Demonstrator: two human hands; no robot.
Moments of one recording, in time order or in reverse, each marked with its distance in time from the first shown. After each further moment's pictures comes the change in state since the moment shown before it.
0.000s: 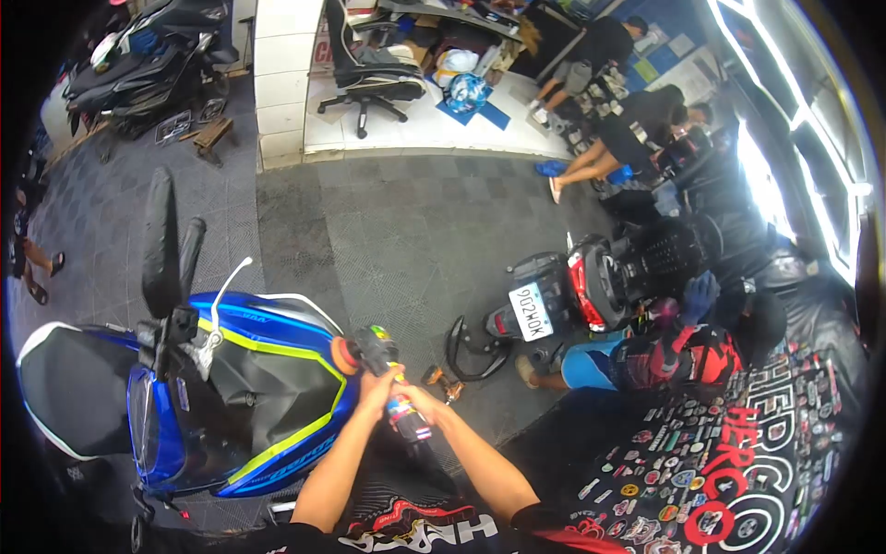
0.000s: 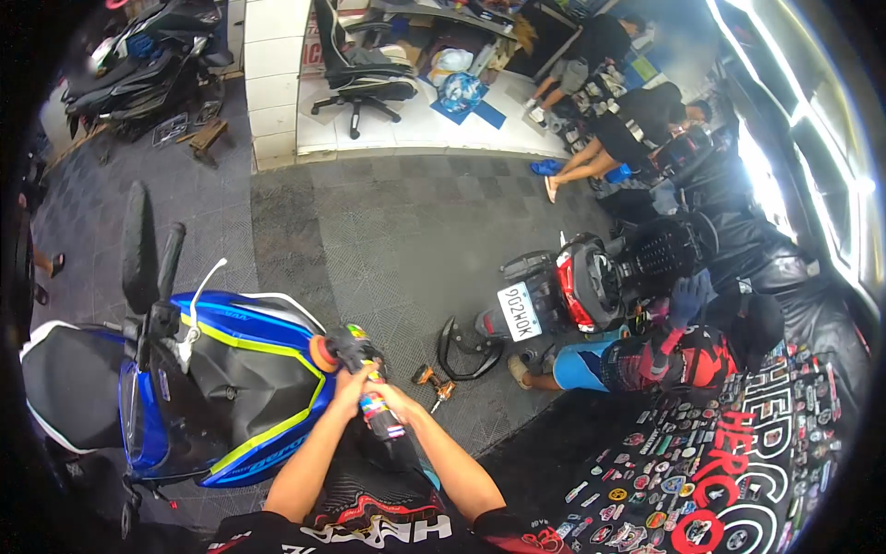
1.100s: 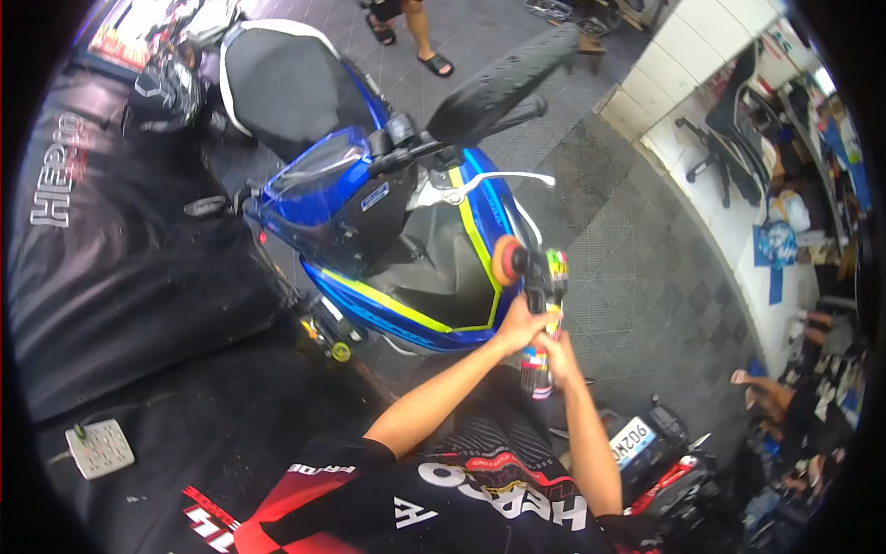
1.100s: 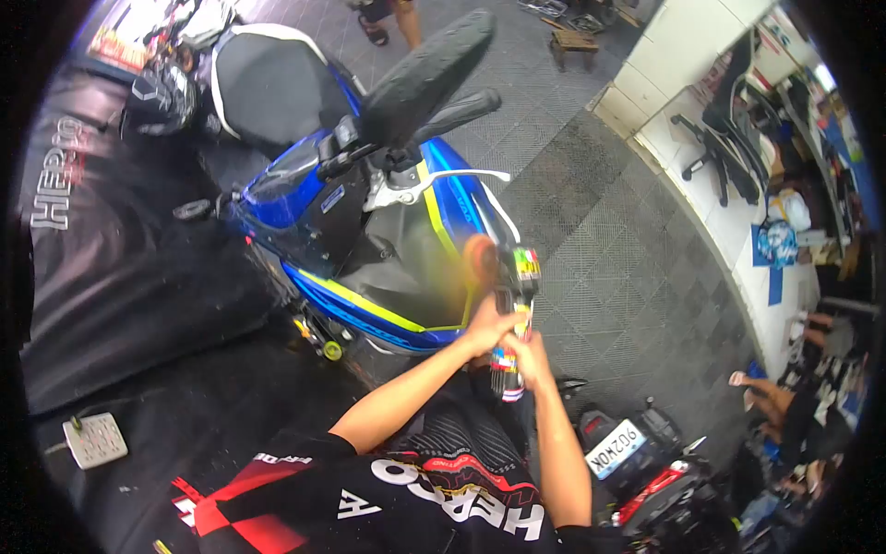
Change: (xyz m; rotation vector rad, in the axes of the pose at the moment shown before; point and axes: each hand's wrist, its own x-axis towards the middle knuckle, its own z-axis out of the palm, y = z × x) left_hand 0.019 0.087 0.020 -0.238 0.544 0.591; right_hand 0.041 -0.167 0.041 -0.654 -0.176 -0.021
